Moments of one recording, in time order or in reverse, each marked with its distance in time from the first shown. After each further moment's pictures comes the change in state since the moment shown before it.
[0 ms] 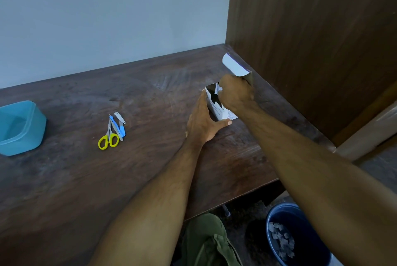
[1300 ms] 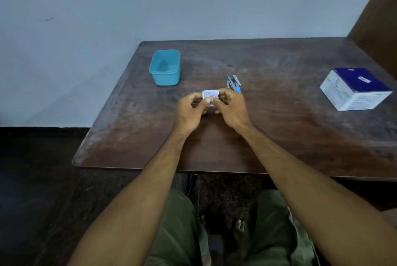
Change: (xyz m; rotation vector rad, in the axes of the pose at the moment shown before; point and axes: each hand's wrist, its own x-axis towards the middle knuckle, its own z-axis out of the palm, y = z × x) left_hand -0.193 -0.098 -0.247 -0.379 0.507 -0.286; right_hand -0.160 -0.276 0.033 1.300 -0.339 -0.158
